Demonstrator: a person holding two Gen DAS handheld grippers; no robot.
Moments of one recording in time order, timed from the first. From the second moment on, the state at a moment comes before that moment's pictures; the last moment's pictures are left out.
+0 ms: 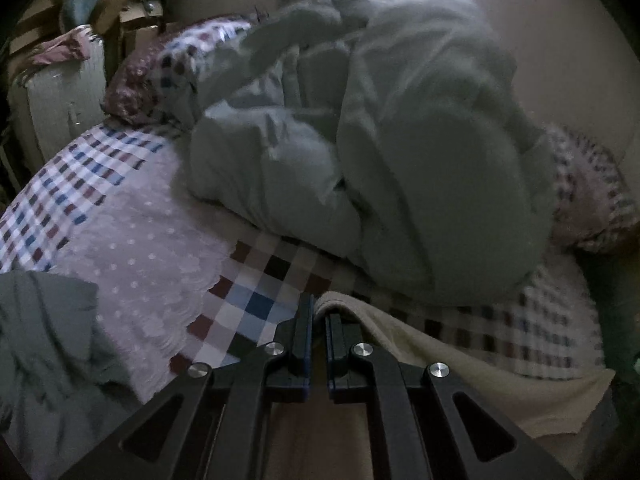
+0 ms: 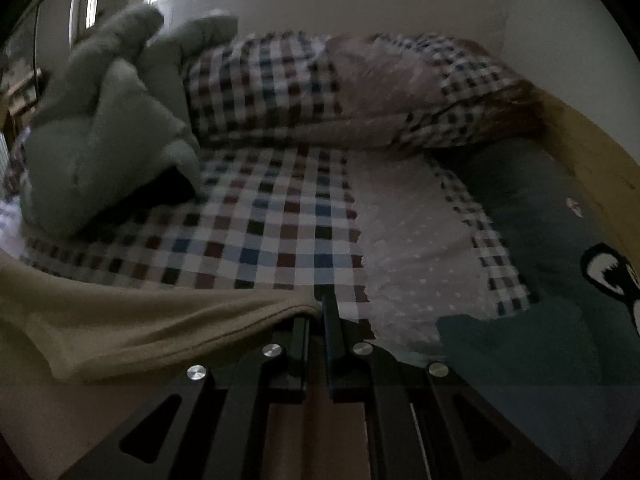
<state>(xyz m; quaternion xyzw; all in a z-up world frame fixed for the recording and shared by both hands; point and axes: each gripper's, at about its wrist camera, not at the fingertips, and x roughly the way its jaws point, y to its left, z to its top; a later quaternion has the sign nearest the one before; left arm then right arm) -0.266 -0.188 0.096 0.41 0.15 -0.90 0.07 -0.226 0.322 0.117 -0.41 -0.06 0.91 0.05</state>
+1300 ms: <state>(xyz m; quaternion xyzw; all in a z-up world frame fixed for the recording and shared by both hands) -0.236 -0.085 0.021 0.49 0.08 -0.85 -0.18 -0.203 0.243 0.031 -0.48 -0.15 0.85 -0.16</state>
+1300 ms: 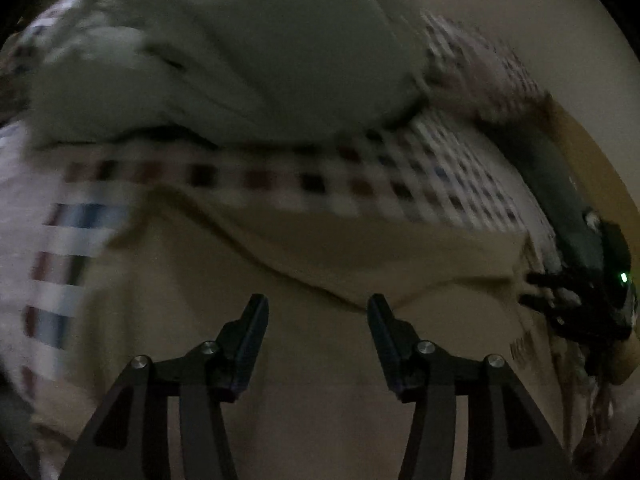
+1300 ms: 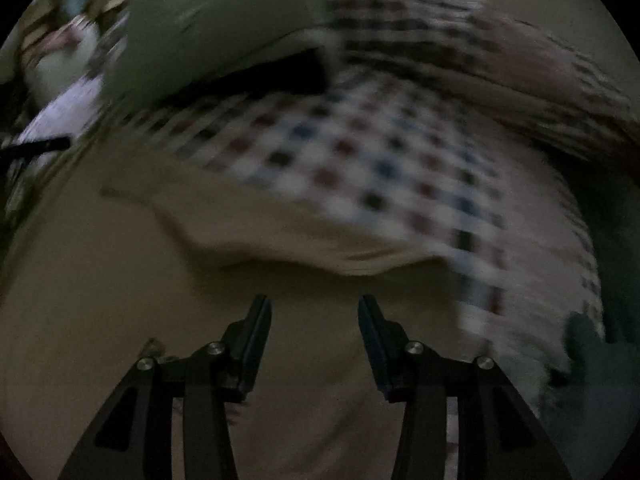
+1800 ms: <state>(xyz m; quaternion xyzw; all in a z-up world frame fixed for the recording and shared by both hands) -0.292 -0.040 0.015 0.48 0.12 -0.84 -0.22 -0.242 0.196 0.012 -0.49 -0.13 0.84 -0.20</state>
